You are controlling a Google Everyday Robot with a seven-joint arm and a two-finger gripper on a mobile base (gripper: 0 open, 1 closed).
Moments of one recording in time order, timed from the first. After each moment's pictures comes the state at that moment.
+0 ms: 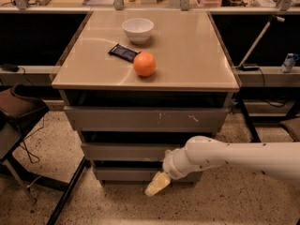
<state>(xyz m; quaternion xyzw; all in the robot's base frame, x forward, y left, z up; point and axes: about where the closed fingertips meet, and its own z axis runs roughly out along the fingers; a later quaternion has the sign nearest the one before) 0.486 -0.032 0.493 -0.49 0.82 0.20 0.22</state>
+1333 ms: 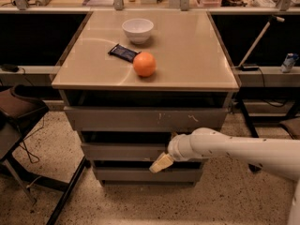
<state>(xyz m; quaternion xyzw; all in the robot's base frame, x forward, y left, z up) 0.576 -0.057 0.496 -0.46 0.81 0.16 0.31</state>
